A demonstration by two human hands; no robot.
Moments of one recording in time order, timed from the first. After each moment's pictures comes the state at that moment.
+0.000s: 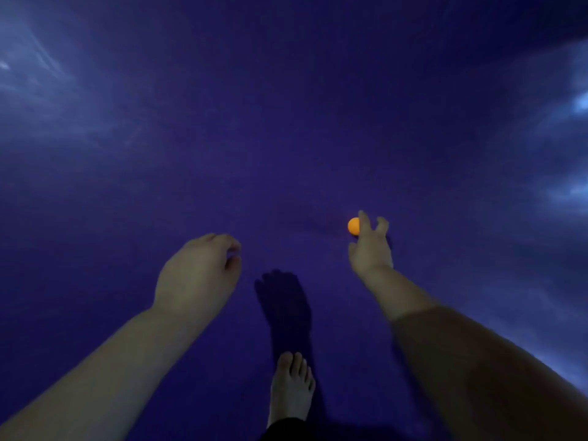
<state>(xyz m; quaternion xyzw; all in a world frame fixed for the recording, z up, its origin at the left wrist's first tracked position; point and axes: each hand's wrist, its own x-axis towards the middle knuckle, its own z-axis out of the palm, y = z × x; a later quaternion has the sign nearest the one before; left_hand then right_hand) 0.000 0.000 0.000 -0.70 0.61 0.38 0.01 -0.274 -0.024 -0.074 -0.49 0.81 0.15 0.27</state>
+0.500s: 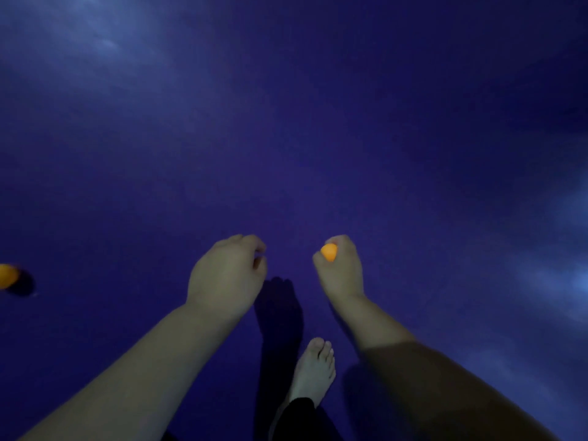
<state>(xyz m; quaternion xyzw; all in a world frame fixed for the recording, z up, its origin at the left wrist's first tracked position) 0.081 0.076 -0.011 -0.76 0.49 0.41 -0.05 -0.099 0.034 -0.056 -0.54 0.75 0.04 0.38</state>
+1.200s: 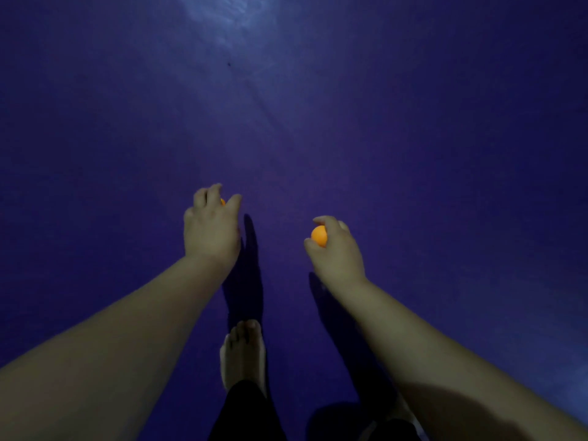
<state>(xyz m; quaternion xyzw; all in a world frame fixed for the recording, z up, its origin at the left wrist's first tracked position) 0.338 0.234 -0.066 -0.89 0.38 0.25 0.09 0.175 0.140 -0.065 -0.70 0.55 0.12 0.44</state>
